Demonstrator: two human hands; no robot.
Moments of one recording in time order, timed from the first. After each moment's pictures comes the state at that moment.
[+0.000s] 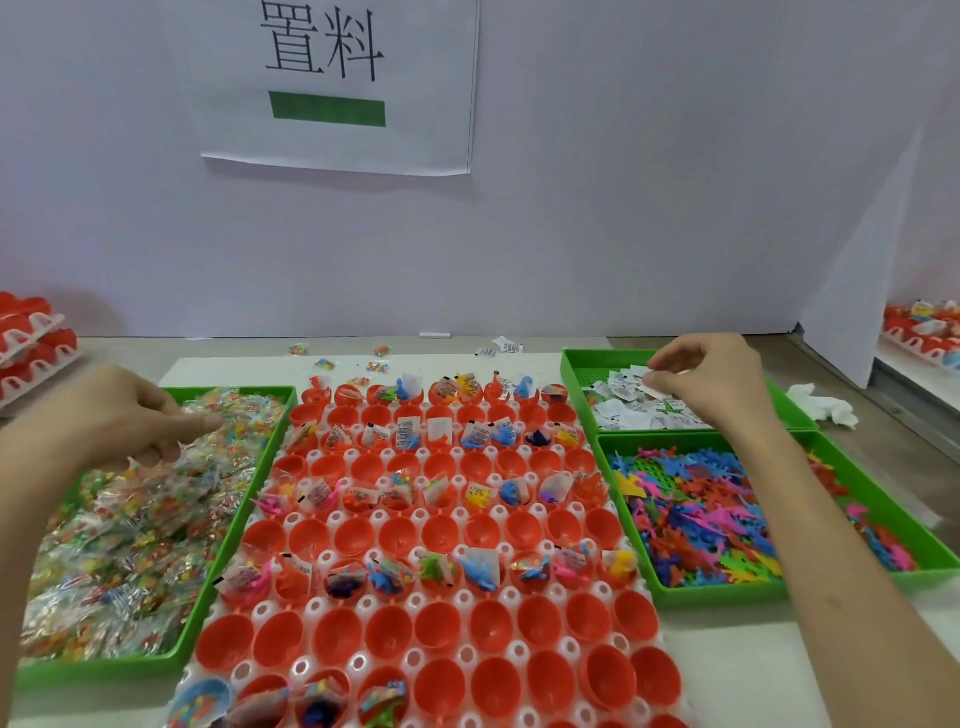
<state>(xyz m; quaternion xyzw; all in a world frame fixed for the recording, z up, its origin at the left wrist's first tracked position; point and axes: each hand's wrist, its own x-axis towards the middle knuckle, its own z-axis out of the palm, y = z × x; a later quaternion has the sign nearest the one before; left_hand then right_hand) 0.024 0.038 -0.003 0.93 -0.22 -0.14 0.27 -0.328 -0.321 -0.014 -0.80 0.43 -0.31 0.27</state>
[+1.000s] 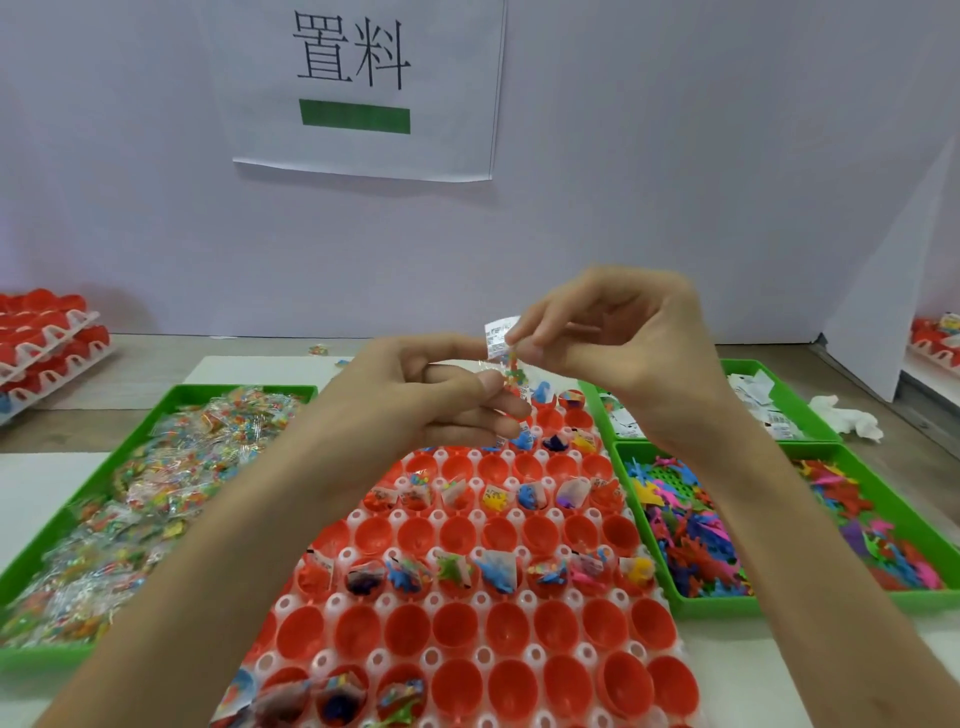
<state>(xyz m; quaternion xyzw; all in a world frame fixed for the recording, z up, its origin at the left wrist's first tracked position) -0.153 -0.039 0.047 0.57 -0.40 -0.38 0.61 -0.282 -0.191 0.057 -0.78 -0.05 -0.37 0.50</state>
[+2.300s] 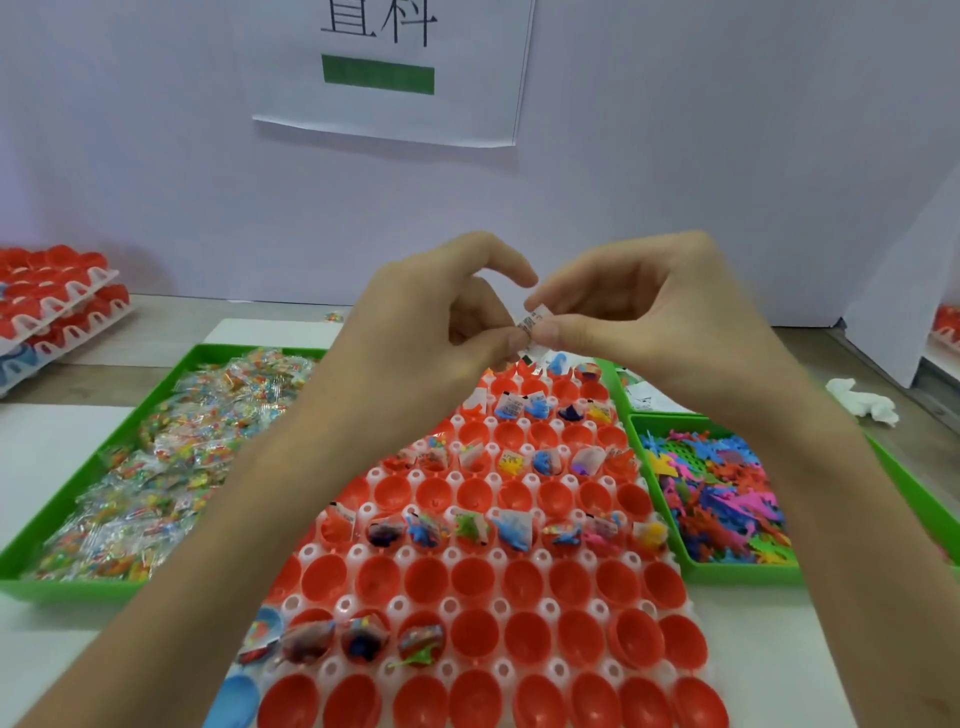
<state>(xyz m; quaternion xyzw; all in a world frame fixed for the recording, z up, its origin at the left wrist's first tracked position) -0.161 -0.031 0.059 0.68 -0.56 -0.02 0.48 -0.295 -0.179 0.071 -0.86 0.07 -0.29 0.41</state>
